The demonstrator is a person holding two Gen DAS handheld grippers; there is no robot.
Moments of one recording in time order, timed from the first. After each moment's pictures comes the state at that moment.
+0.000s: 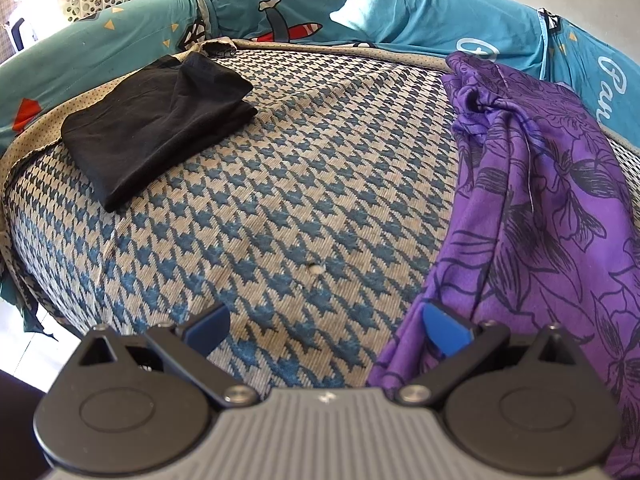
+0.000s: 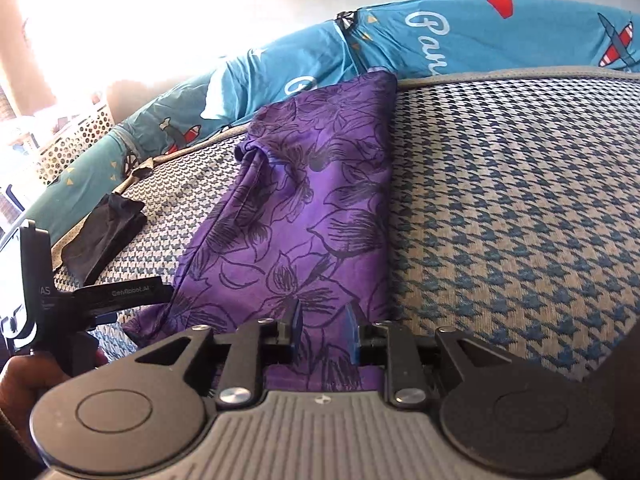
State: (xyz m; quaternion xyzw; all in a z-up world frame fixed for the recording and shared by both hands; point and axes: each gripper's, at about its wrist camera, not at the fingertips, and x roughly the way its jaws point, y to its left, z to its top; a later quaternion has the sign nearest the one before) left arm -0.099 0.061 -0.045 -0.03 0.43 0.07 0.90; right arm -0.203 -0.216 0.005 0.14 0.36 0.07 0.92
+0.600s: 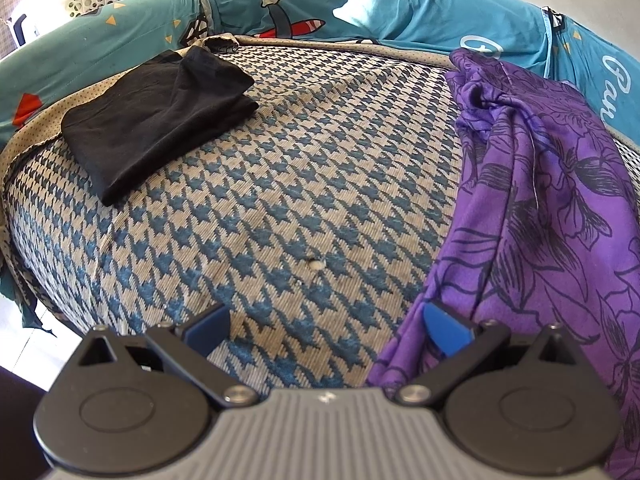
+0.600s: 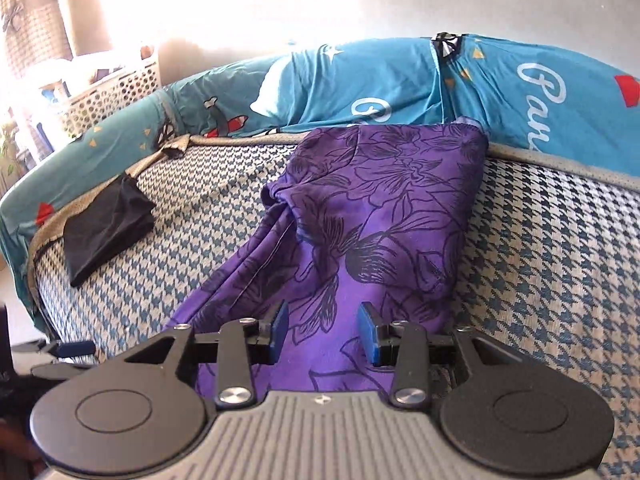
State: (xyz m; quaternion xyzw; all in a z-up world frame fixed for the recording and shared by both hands) left arm -0.097 0.060 -0.050 -0.04 0.43 0.07 0.90; right arm -0.065 -0.213 0.020 0.05 0.36 0.17 0.92
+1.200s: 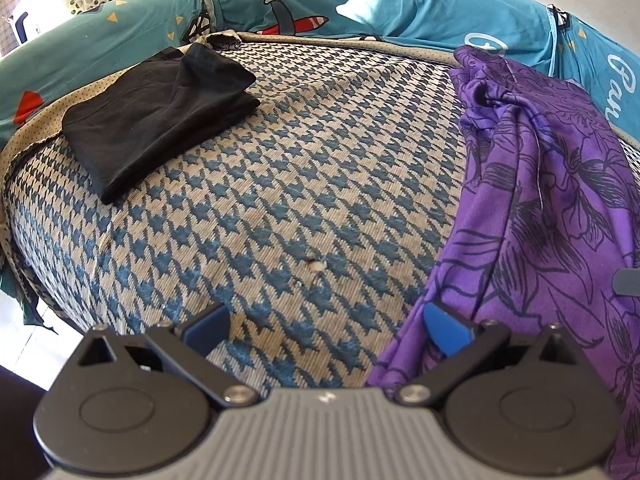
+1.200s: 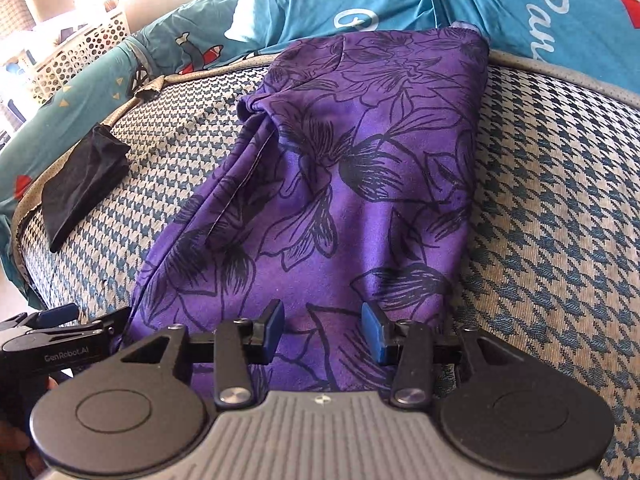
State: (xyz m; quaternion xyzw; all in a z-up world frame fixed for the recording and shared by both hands) left arm -0.094 0.060 -0.051 -0.04 0.43 0.08 0.90; right arm -0.054 -0.203 -0.022 0.05 0.46 0.15 0.87
